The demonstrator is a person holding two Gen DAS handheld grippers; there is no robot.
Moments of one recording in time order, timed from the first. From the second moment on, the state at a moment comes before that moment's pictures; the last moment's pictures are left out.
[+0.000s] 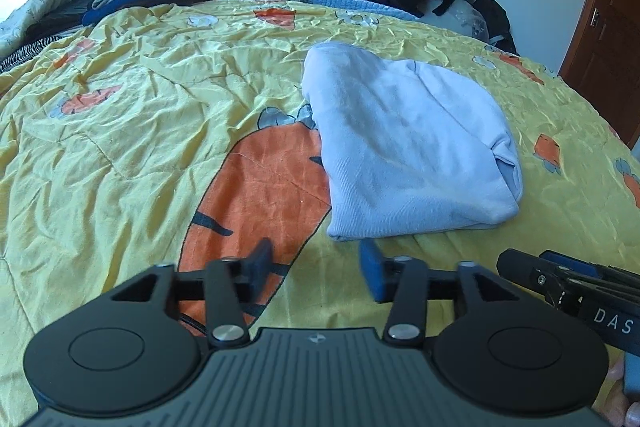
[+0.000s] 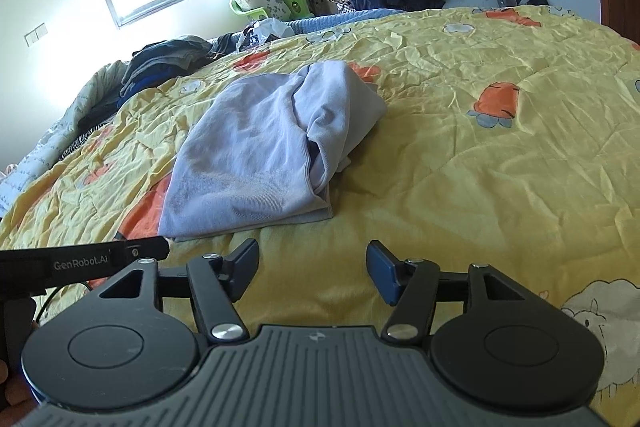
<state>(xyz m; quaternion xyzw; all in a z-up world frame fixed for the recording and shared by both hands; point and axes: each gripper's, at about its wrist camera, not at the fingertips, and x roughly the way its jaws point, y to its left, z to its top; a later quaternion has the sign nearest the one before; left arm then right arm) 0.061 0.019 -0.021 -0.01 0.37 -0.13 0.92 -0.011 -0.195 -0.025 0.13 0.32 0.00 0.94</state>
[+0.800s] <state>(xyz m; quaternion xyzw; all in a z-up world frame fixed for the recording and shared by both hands) 0.045 0.032 -0.019 0.00 0.35 -0.10 0.93 -0.031 -0.183 -0.024 0.08 0.32 -0.01 0.95</state>
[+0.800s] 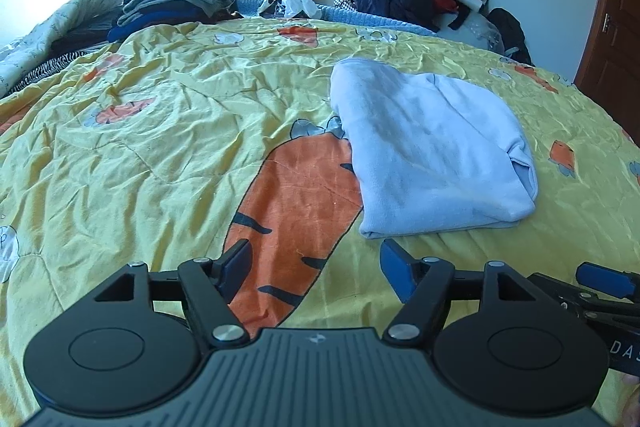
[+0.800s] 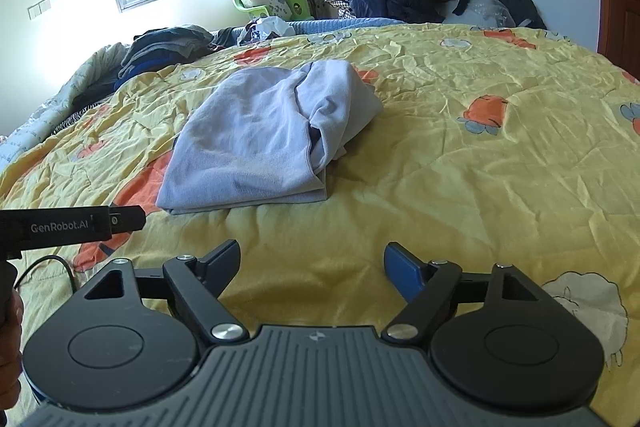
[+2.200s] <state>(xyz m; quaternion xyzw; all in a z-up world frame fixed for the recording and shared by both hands) 0.016 0.041 -0.045 0.05 0.32 -0.09 0.94 -0.044 -0.170 -0.031 0.03 0.32 -0.02 0.95</state>
